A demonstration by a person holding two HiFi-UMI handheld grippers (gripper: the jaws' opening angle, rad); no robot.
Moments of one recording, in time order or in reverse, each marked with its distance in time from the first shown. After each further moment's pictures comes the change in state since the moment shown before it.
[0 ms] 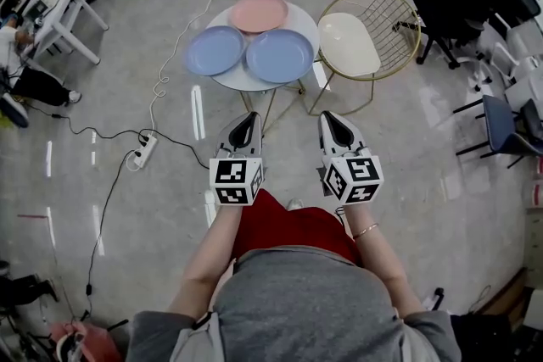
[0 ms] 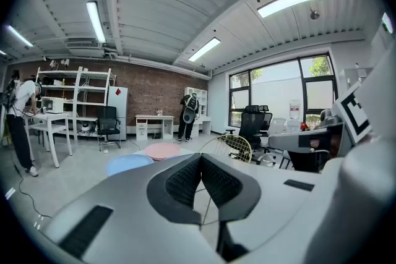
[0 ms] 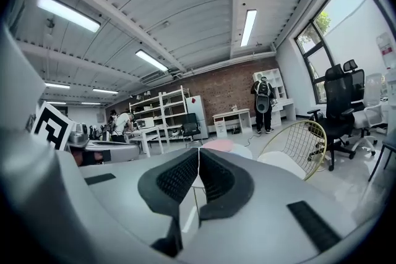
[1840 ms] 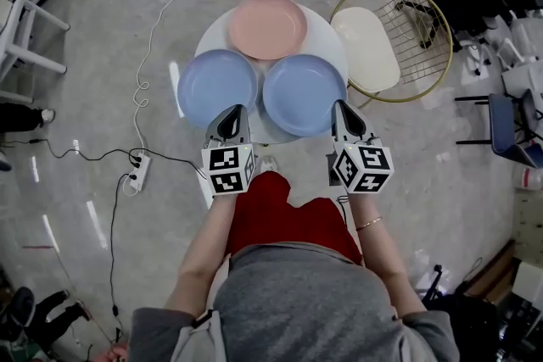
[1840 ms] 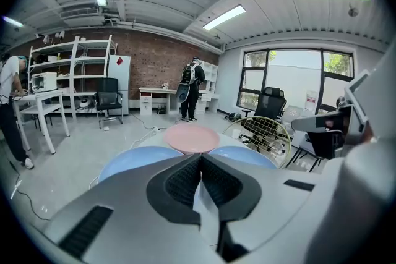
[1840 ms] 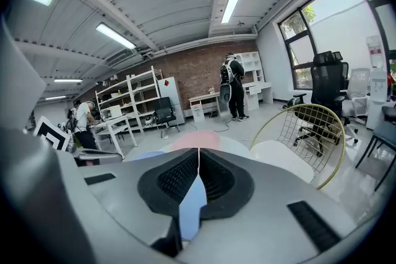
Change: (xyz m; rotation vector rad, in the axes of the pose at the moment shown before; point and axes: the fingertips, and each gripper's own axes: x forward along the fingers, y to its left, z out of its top) left arm 0.231 0.220 -0.040 -0.083 0.243 -0.012; right arm 0.270 -0.070 -0.002 0.094 0.166 -0.239
